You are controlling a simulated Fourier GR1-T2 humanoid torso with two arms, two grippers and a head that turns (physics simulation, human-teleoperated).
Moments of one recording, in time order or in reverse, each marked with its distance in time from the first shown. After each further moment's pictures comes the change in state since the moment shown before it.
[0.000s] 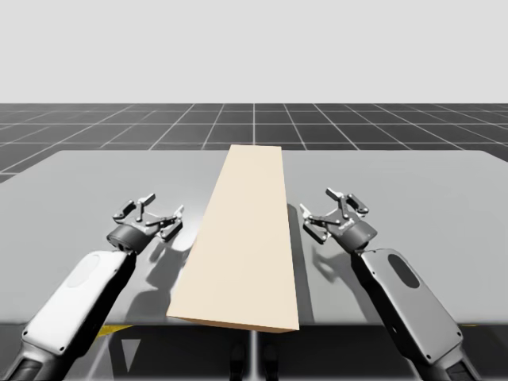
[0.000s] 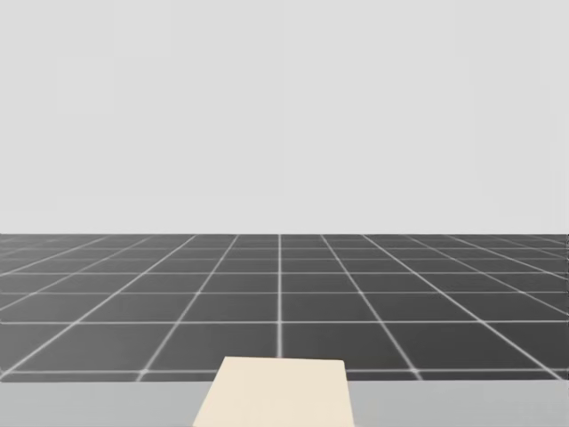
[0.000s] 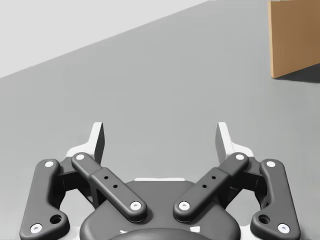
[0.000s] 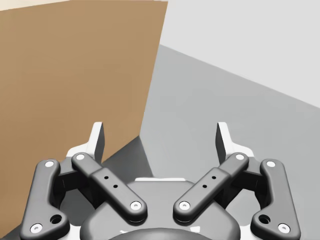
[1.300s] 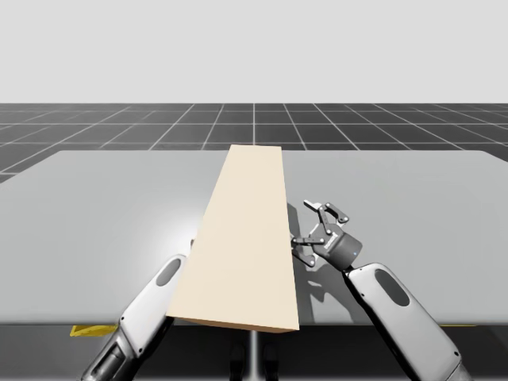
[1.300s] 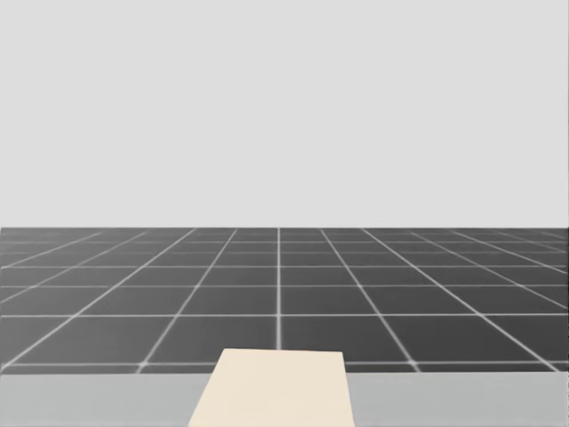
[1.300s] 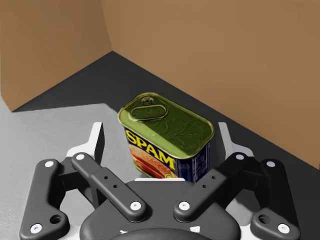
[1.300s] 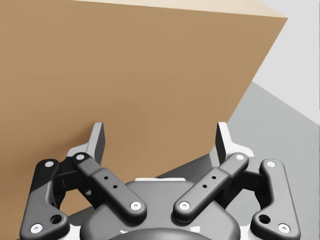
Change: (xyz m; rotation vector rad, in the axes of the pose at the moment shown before) left arm 0.007 -0.154 -0.039 -0.581 0.018 0.065; right arm -0.003 0.041 0.007 0.254 -0.065 0.133
